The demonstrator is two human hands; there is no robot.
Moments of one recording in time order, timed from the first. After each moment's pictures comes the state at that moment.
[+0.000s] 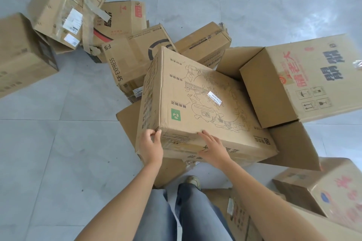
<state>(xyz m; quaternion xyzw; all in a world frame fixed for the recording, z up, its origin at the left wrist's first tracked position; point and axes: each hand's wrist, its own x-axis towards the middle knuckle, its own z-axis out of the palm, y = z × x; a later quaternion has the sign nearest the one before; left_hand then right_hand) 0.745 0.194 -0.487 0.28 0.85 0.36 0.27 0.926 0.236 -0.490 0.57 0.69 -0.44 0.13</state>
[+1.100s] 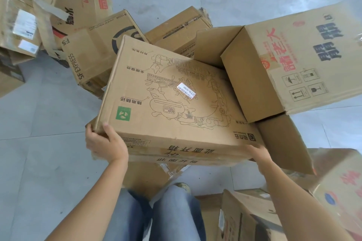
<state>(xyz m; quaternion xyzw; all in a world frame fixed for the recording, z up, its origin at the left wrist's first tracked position) 0.764 0.271 -0.543 0.17 0.87 0.47 0.07 1.128 0.298 -0.611 0.82 0.19 -0.53 -0.10</state>
